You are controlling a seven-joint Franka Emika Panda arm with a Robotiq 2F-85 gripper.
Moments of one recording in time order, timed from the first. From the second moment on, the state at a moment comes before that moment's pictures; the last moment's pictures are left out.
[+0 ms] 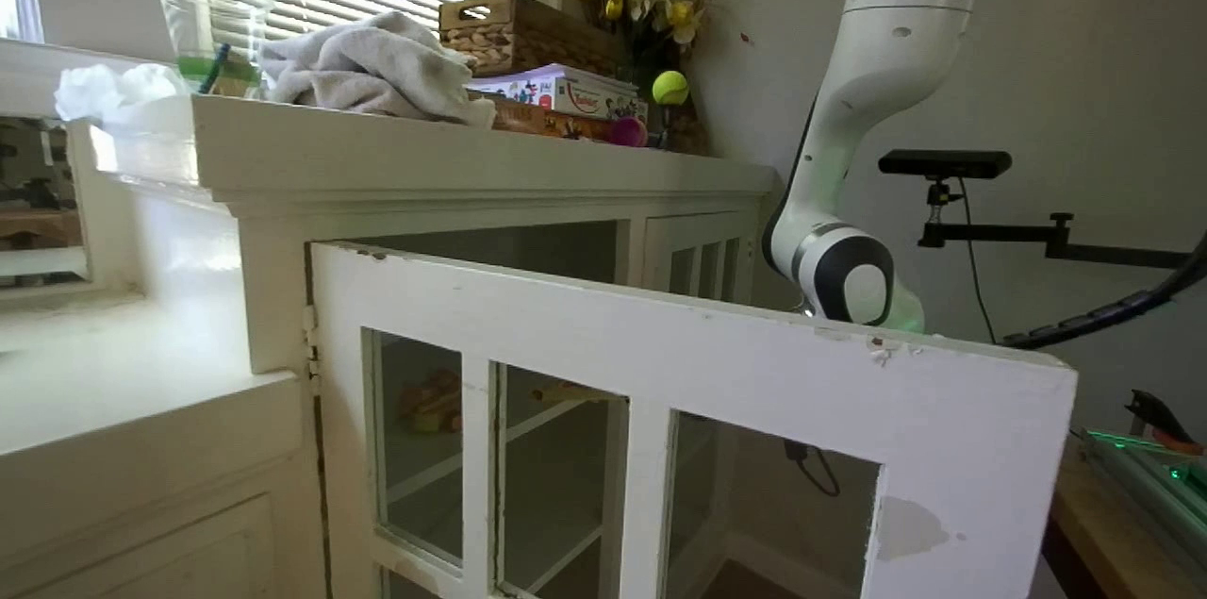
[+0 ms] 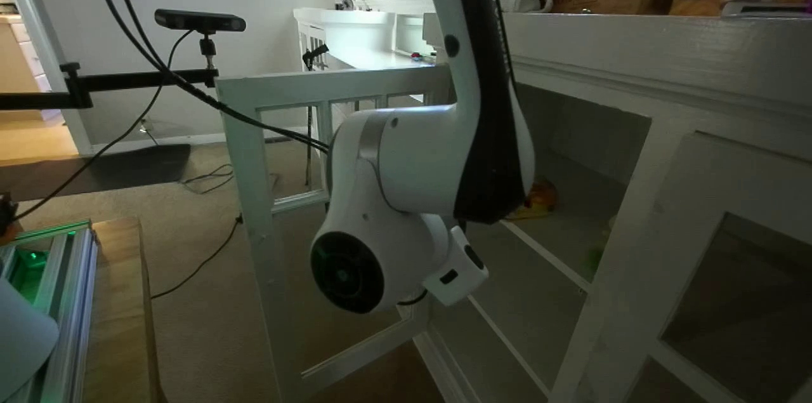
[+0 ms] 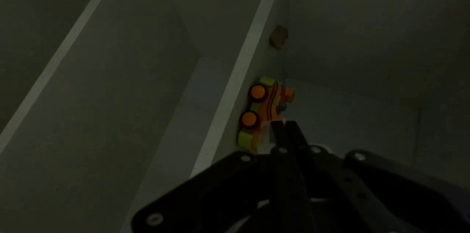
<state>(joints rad) -0.12 0.63 -0.22 -2.36 2.32 1.93 -1.54</state>
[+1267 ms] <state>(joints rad) -0.11 0.90 -0.22 -1.94 2.36 2.06 -1.40</state>
